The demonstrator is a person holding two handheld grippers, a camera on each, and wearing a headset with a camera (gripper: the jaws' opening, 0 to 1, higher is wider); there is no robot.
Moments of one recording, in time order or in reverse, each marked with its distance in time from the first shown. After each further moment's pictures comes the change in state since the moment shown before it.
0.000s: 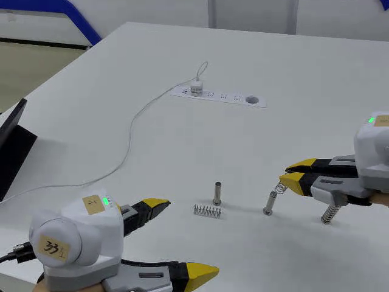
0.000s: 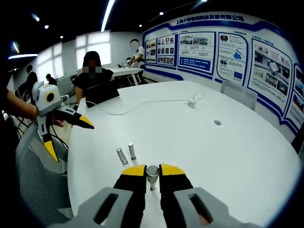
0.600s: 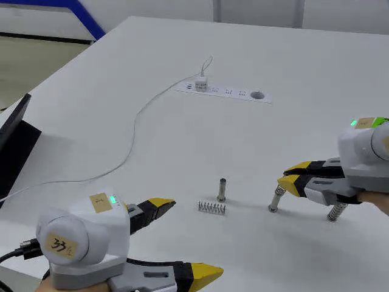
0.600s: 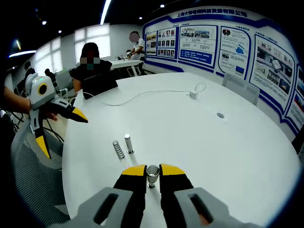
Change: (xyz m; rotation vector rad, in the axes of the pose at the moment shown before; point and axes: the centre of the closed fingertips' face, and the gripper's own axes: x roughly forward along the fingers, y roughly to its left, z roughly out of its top) left arm 0.001 -0.001 -0.006 -0.008 0.028 -0.011; right arm 0.017 0.000 -0.017 -0.007 0.075 0.000
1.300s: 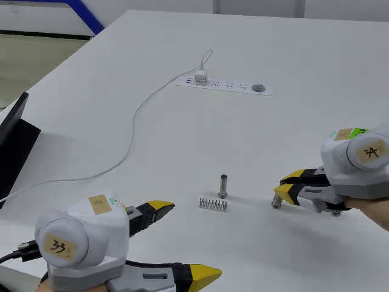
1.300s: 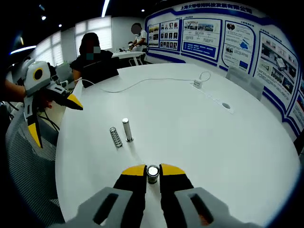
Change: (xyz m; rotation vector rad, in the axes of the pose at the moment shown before) left arm 0.001 0.001 -0.008 -0.010 0.042 0.001; right arm 0.024 0.001 -0.030 -0.018 0.069 0.015
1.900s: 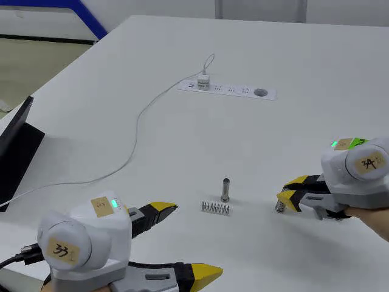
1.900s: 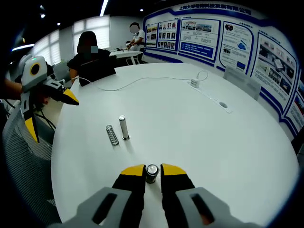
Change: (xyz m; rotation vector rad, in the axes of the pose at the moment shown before) left arm -0.002 0.003 0.004 0.018 -0.012 0.021; right arm 0.000 -0.004 -0.003 -0.004 -0.003 -0.037
